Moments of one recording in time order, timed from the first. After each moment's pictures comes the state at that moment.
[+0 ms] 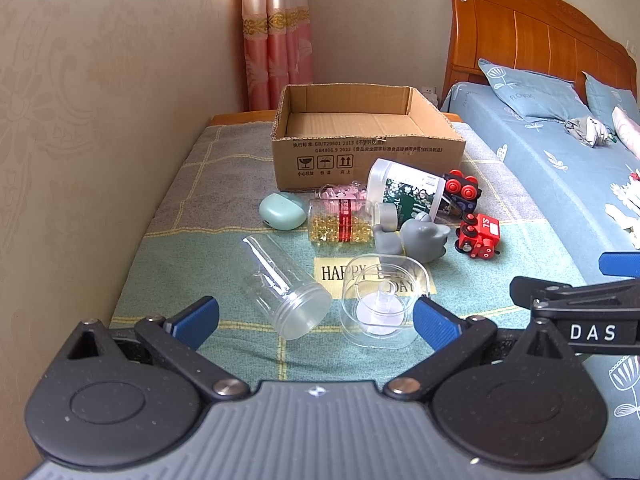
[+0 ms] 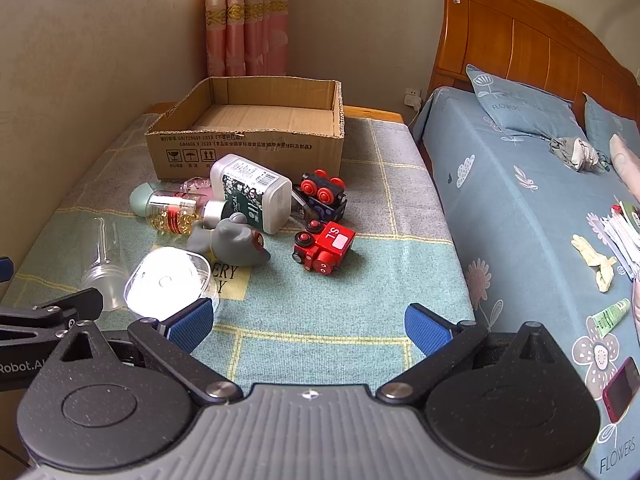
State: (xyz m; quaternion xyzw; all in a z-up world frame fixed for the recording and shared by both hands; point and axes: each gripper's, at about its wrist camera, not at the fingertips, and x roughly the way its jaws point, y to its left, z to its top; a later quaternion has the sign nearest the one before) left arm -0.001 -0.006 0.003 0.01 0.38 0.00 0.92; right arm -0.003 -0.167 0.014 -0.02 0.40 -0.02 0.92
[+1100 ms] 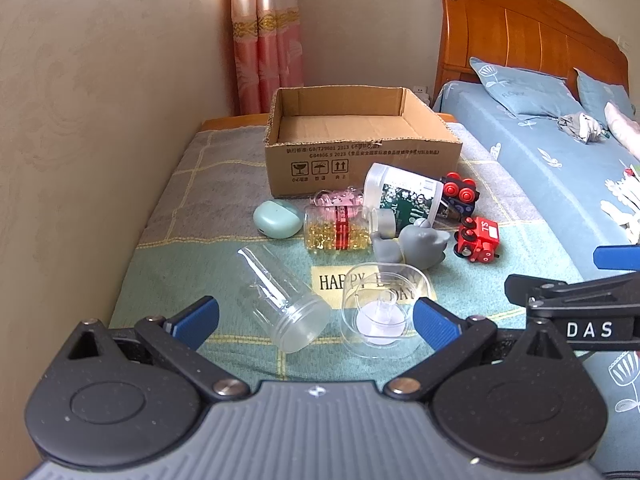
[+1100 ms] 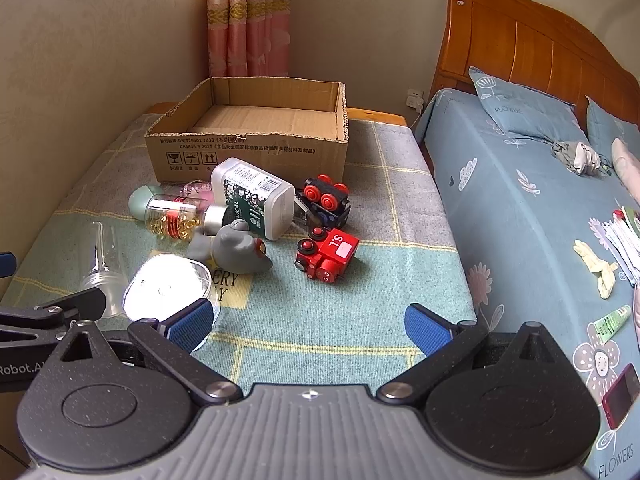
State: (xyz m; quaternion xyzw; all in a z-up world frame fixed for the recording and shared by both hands) left arm 0.011 -0.001 0.001 0.02 0.38 -0.02 0.92; right arm 0.008 -0.164 0.014 -0.02 0.40 -0.02 0.92
